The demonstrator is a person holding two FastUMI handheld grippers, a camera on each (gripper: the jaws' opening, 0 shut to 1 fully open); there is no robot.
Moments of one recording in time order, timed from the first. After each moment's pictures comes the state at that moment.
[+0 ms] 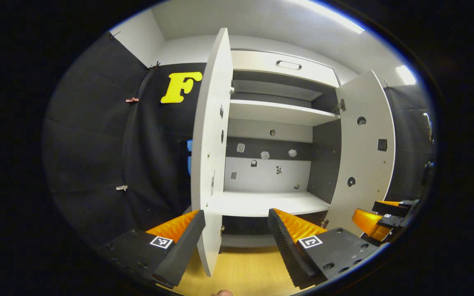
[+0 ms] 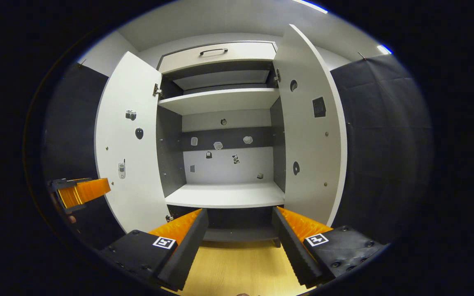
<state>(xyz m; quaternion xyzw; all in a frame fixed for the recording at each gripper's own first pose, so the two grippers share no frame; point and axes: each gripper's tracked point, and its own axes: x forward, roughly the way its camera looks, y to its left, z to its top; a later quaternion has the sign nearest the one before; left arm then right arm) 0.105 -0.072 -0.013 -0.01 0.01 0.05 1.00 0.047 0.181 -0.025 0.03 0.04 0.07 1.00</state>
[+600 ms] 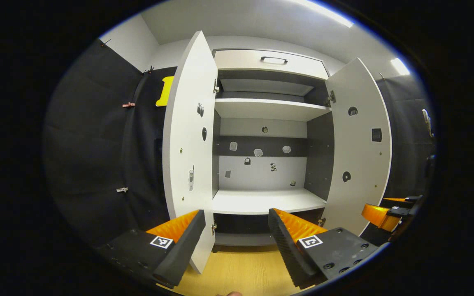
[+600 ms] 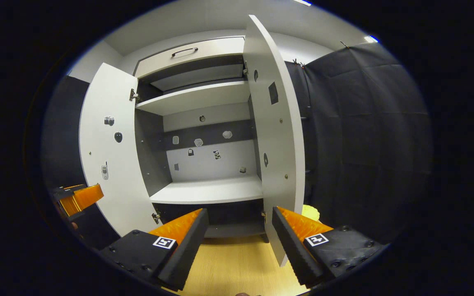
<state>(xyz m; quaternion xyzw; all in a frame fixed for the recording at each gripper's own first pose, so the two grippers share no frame) 0.106 -0.115 -0.012 0.01 0.00 0.05 1.00 0.053 0.114 -0.033 0.08 0.05 0.03 0.99</state>
